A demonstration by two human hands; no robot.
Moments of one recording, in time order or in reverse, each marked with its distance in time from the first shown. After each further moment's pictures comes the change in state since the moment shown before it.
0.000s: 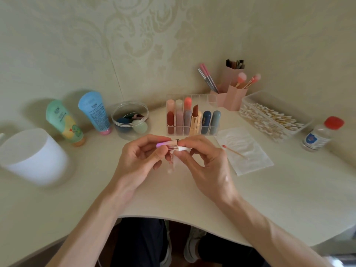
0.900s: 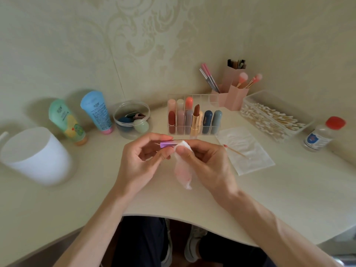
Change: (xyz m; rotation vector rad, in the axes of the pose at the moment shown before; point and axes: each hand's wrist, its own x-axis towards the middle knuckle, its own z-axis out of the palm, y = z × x) left_hand 0.000 -0.009 -0.002 0.225 0.014 0.186; right_hand 0.001 -0.012 -0.003 0.228 -0.049 0.284
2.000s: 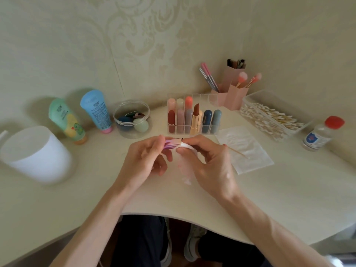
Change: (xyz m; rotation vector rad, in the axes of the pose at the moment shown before) left_hand -0.002 0.004 0.001 -0.094 -0.069 -0.207; right_hand 0.001 0.005 -0.003 -0.225 0.043 -0.217
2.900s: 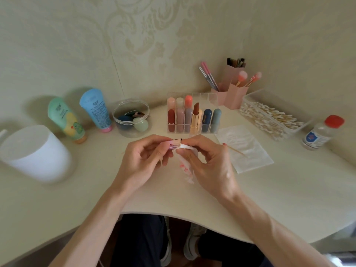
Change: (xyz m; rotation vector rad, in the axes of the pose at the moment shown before) left_hand 0.000 -0.002 -0.001 0.040 0.004 0.079; right_hand -0.002 -0.002 -0.001 -0.026 -0.022 0.011
